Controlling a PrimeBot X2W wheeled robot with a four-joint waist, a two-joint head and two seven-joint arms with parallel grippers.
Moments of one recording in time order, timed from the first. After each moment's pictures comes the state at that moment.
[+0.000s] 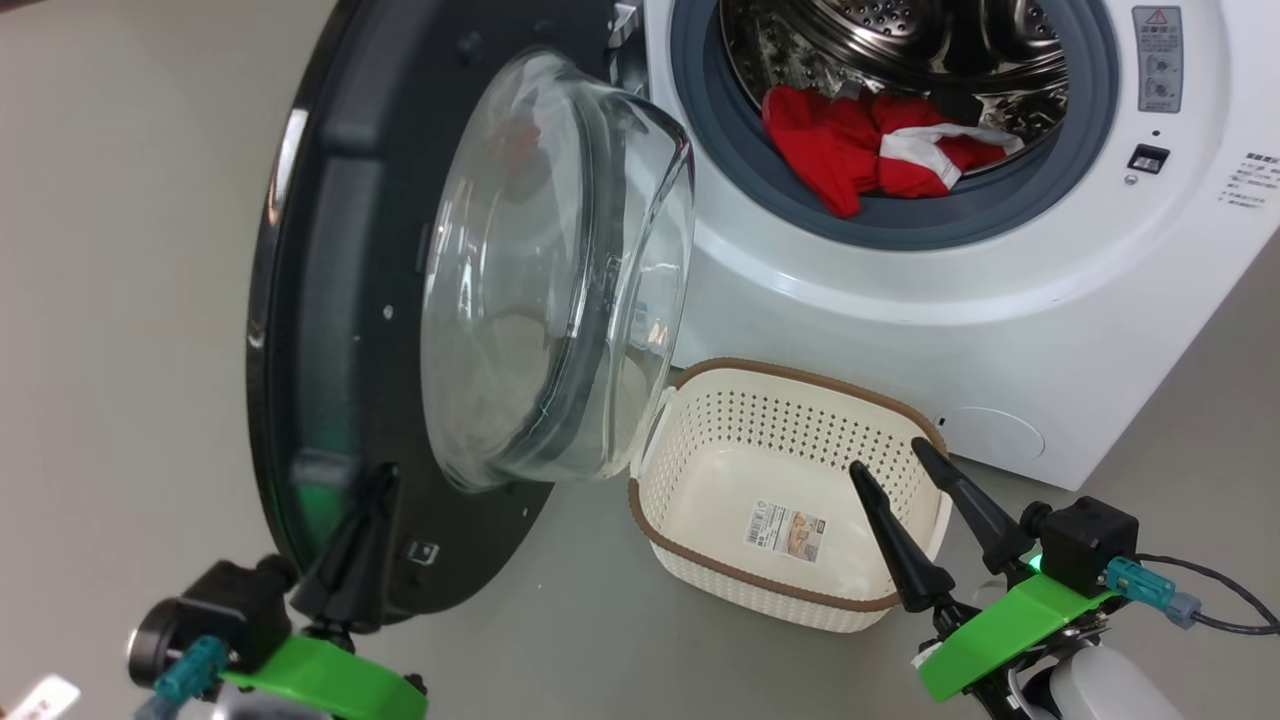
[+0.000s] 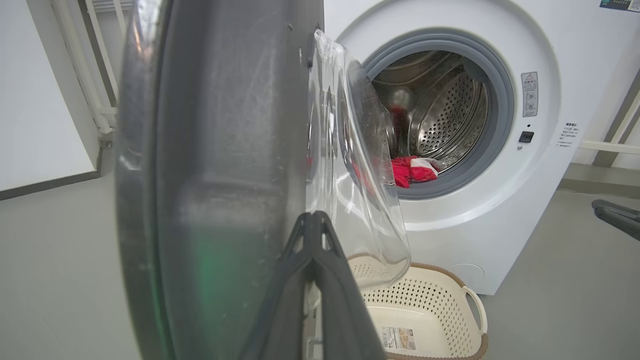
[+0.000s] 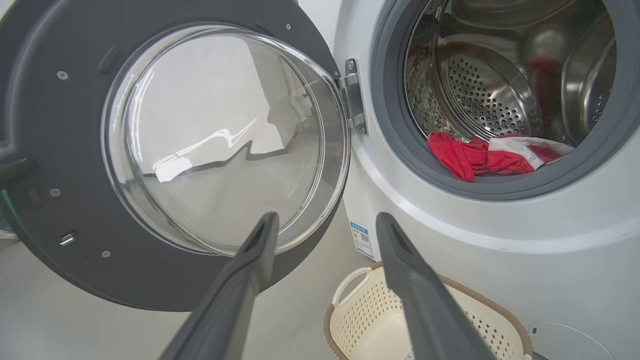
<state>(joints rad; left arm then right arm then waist) -0.08 0.19 -0.27 -0.05 -0.37 -0.03 -0.06 -0.20 -0.24 0.31 0.24 0.48 0.13 -0.25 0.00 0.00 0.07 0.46</state>
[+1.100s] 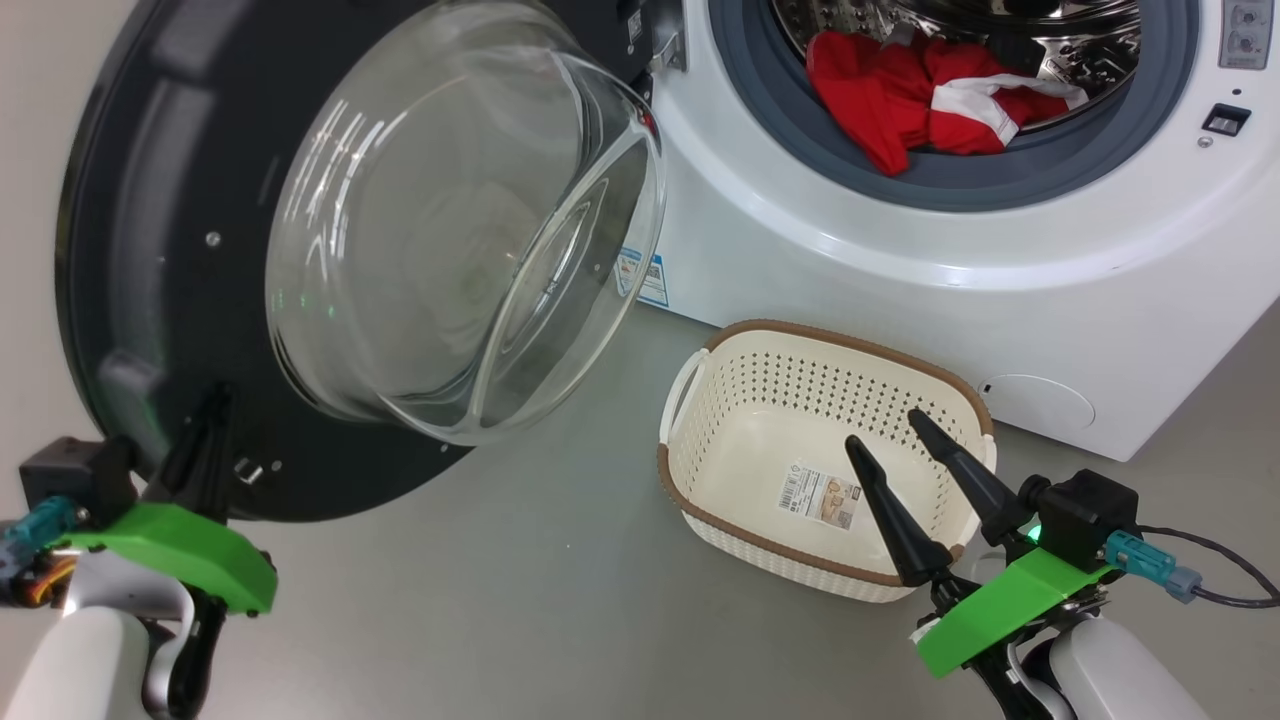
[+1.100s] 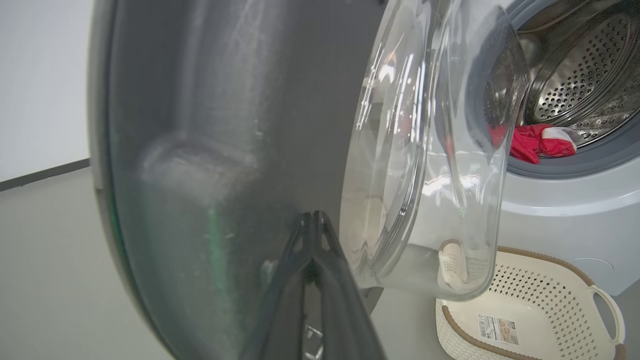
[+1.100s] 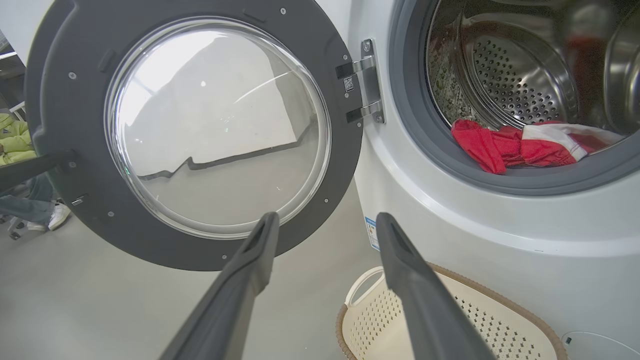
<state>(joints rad) -0.36 0.30 -0.18 0.35 -0.44 -0.09 -0.07 -0.25 -0.25 0.33 0.24 0.48 0.13 -0.25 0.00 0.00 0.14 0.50</state>
